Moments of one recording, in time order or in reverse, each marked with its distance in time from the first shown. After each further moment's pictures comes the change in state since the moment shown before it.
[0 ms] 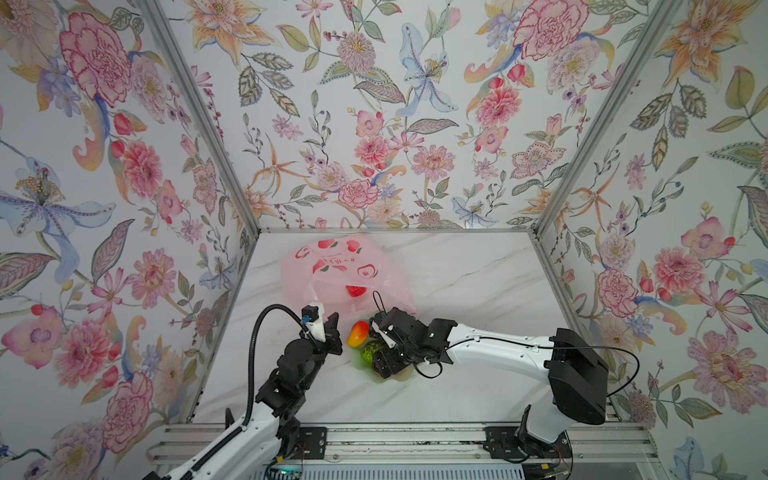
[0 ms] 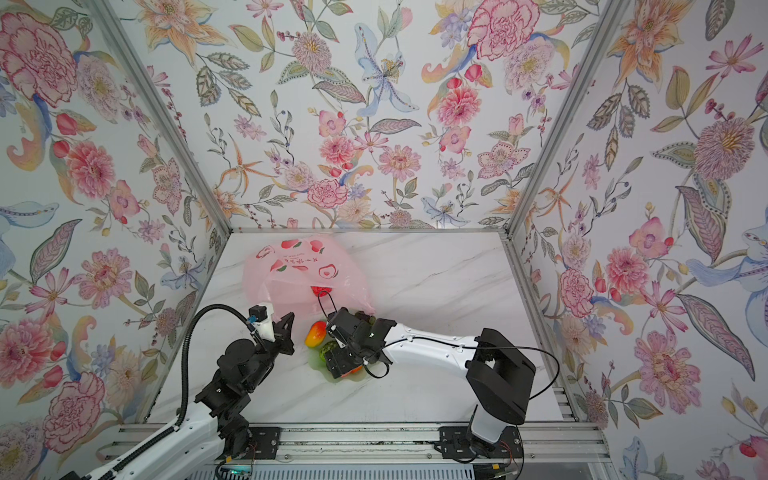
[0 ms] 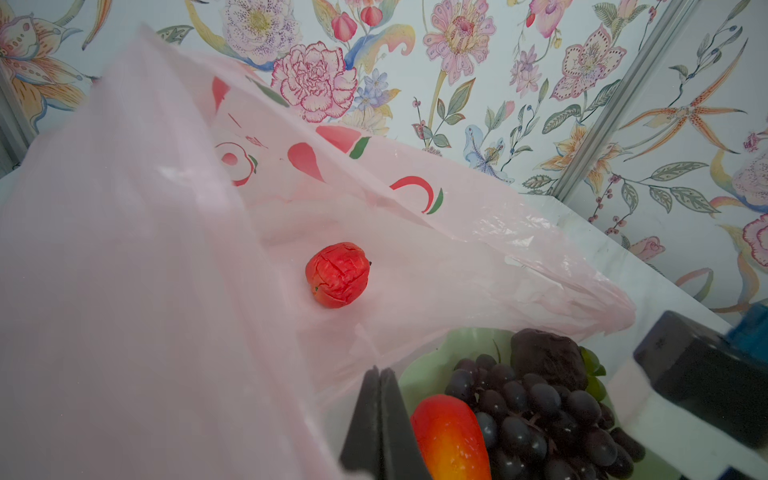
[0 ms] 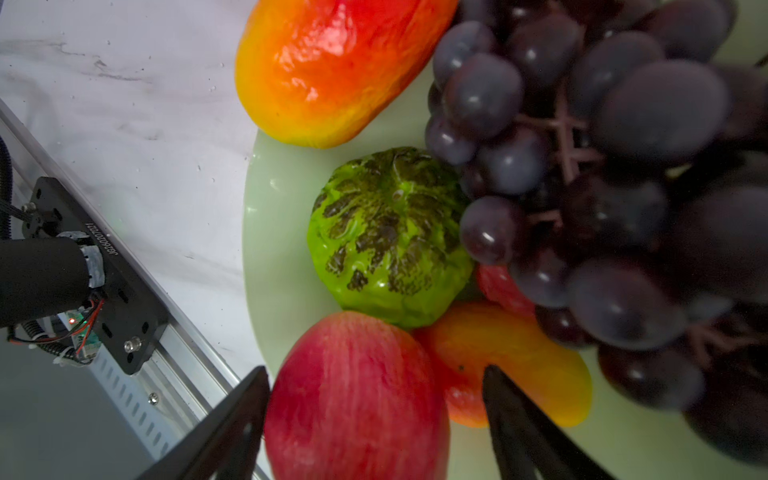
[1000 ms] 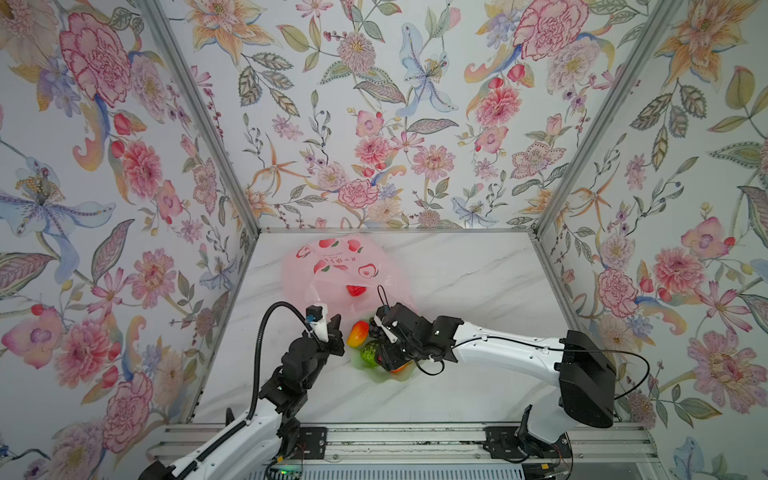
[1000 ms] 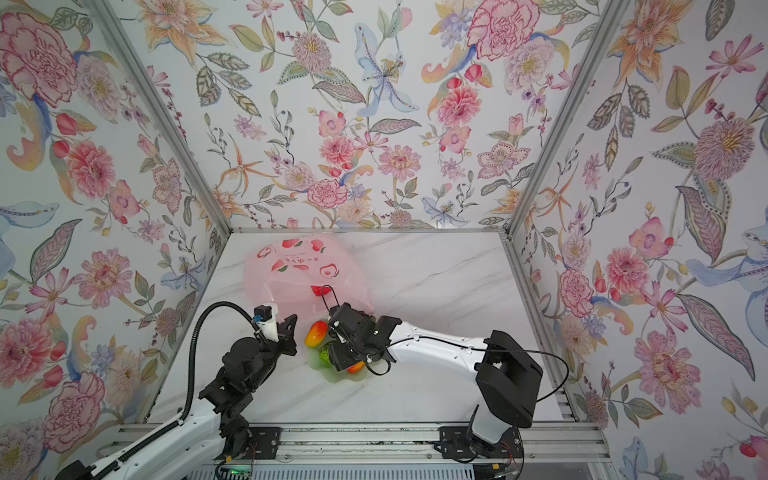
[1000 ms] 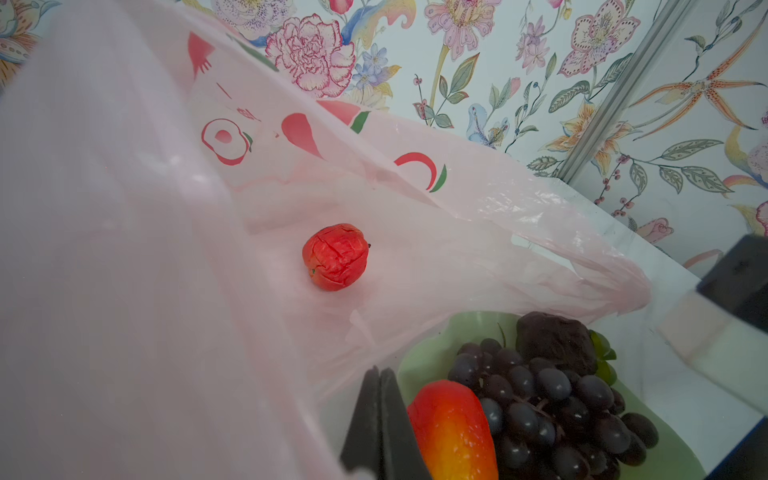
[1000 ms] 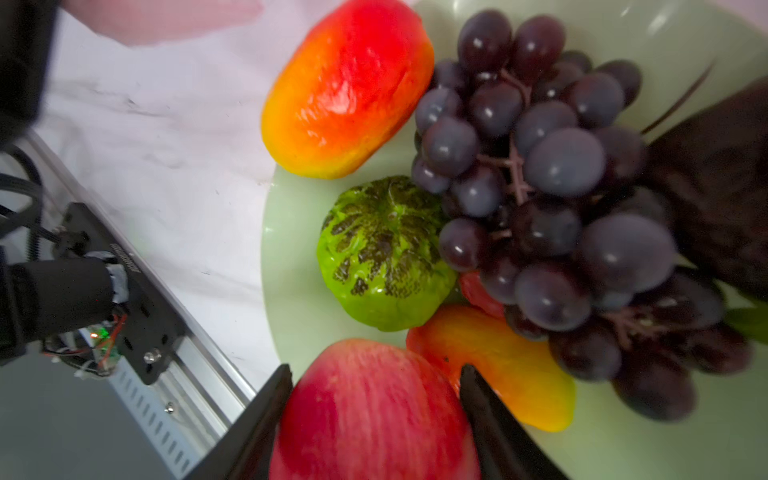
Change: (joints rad) left arm -0.008 0.033 0.000 0.009 0.000 0.000; right arm -0.023 -0.078 -0.006 0.024 0.000 0.019
